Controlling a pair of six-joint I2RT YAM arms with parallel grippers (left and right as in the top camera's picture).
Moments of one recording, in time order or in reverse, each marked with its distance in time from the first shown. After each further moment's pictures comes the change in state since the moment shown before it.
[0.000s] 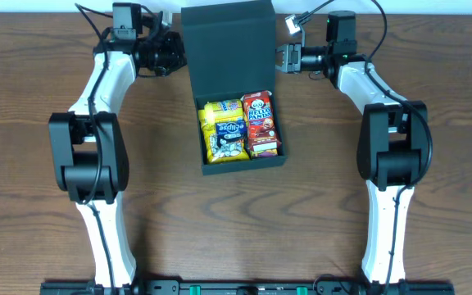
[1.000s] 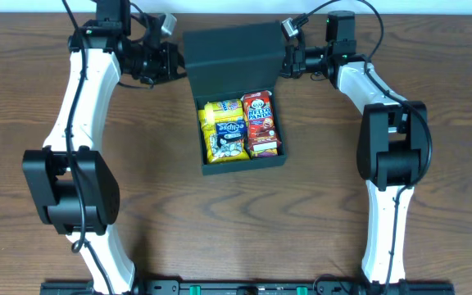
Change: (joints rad) left arm -0.011 -0.241 0.002 -0.512 -0.016 0.381; right arm 0.001 0.000 0.000 -0.015 -0.182 0.192
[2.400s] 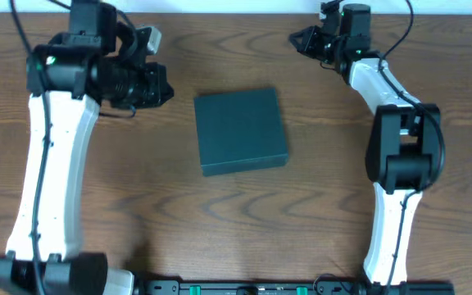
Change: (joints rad) left arm -0.053 -0.391 0.000 -0.338 -0.345 -0.046; right arm -0.046 -0.075 0.000 -0.041 0.900 -0.085
